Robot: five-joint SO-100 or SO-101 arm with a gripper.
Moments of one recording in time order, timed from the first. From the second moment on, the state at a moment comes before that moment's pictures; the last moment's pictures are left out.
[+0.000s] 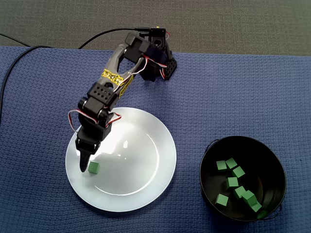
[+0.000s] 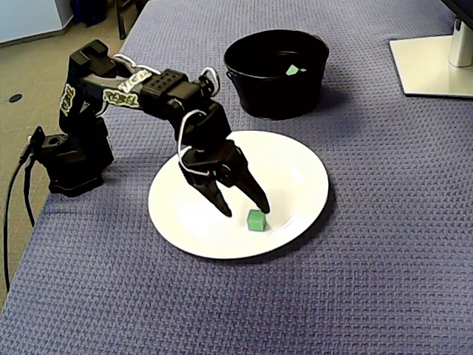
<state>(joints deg) 30.4 54.7 61.0 65.5 -4.8</state>
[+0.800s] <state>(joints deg) 28.0 47.6 56.2 60.1 -7.9</state>
